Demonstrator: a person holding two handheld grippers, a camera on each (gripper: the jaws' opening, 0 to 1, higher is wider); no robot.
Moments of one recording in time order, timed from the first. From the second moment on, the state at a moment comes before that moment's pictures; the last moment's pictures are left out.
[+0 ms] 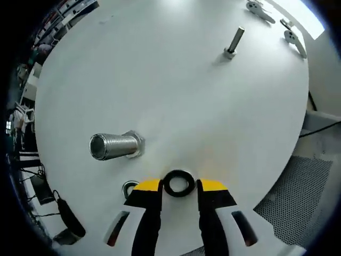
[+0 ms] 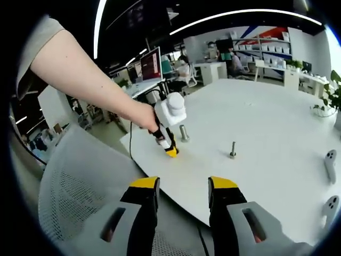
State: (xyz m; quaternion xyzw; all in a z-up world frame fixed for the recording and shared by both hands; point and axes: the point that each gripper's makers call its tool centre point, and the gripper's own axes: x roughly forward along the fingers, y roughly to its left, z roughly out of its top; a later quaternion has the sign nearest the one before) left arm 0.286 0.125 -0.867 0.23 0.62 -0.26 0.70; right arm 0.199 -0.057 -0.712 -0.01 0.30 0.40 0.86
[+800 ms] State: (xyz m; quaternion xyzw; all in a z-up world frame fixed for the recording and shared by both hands) left arm 0.287 0.122 -0.867 0.29 0.60 -0.30 0.68; right arm 0.200 -0.058 -0.711 -0.01 0.30 0.40 0.87
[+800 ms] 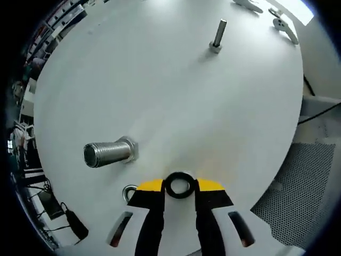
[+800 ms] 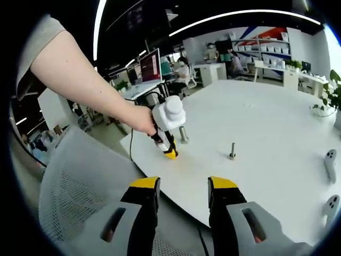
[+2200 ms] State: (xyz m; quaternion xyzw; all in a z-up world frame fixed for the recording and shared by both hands) left arm 0.211 0.224 -0.858 0.20 0.63 -0.22 0.72; right arm 0.198 -0.058 -0.715 -0.01 0.31 0.40 0.86
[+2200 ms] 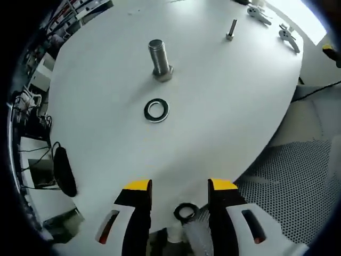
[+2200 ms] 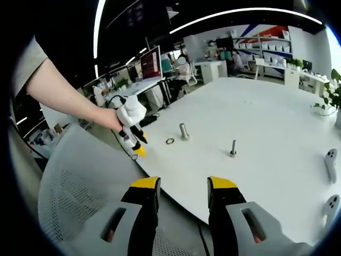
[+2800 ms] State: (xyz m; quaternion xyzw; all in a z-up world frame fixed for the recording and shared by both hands) left arm 0.172 0.246 -0.872 0.24 0.67 -0.21 0.67; right arm 0.199 -0.058 -0.715 -0.01 0.31 0.40 0.86
